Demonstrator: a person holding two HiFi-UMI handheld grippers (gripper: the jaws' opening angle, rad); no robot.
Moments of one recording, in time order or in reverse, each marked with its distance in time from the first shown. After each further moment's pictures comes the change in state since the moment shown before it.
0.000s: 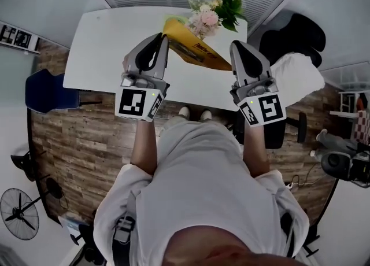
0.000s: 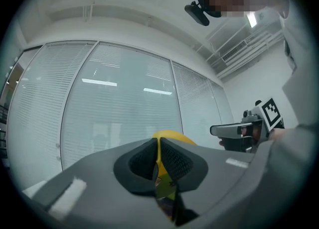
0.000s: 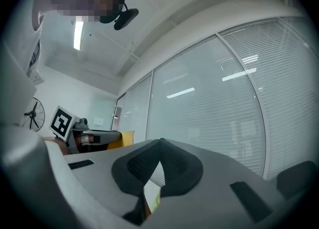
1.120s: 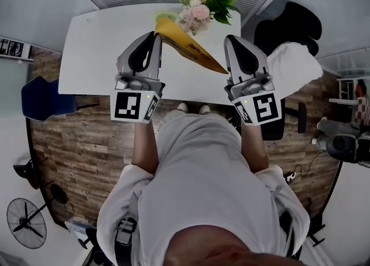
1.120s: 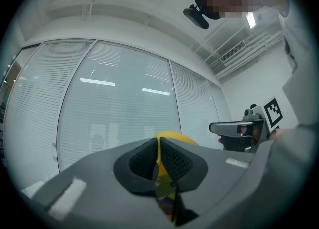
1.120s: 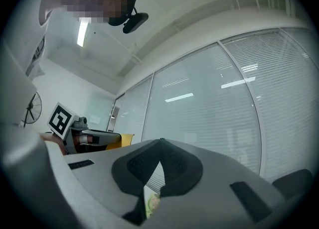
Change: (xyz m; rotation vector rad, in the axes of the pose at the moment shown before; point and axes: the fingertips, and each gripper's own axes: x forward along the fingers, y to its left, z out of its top) left arm 0.008 -0.006 -0.008 0.004 -0.001 -0.021; right arm -0.004 -0.003 0.001 -0.050 -0.046 -0.040
